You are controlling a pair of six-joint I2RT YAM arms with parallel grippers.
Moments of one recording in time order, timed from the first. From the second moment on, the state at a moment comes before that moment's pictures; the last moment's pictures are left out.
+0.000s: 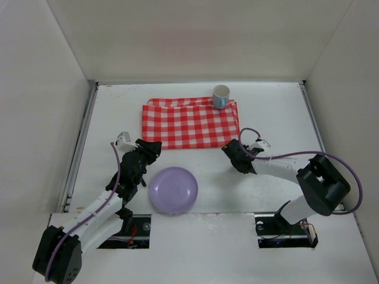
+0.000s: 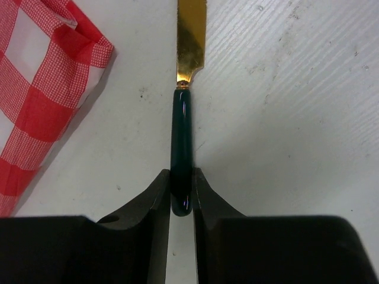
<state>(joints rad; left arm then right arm) -0.46 0.79 0.24 0.32 -0.27 -0.95 0.70 1.50 0.74 -0.45 0.61 1.45</state>
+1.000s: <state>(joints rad) -0.43 0.79 0.24 0.32 -0.27 -0.95 1.00 1.30 0.77 -0.74 0.63 1.26</state>
